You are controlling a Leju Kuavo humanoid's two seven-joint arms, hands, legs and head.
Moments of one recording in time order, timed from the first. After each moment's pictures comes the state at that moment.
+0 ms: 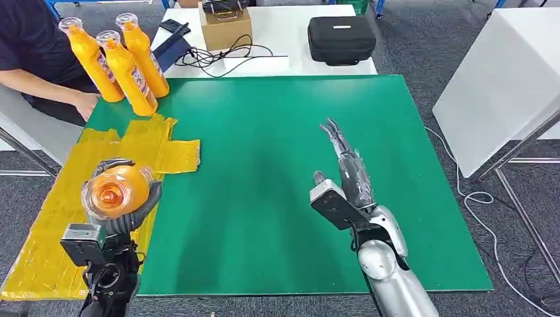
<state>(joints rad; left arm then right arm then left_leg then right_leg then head) -0.02 -0.04 -0.05 -1.61 -0.19 0.31 -0.70 -0.26 0.04 0.41 -1.54 0.54 -0.15 -0.12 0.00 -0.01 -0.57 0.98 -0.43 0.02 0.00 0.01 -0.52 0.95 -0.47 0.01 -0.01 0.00</state>
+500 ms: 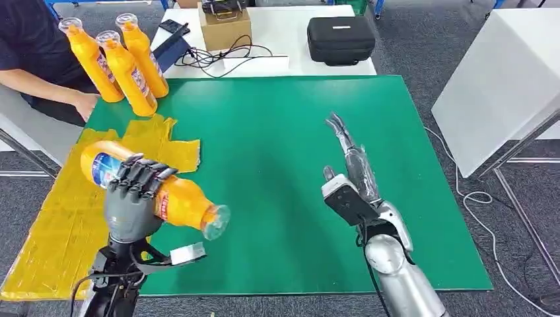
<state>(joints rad) -0.07 -0.09 0.01 -1.56 -1.20 0.68 -0.70 -0.30 0.00 0.42 -1.52 0.41 -0.12 -0.15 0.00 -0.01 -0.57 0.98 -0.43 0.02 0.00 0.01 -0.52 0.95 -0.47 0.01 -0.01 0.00</state>
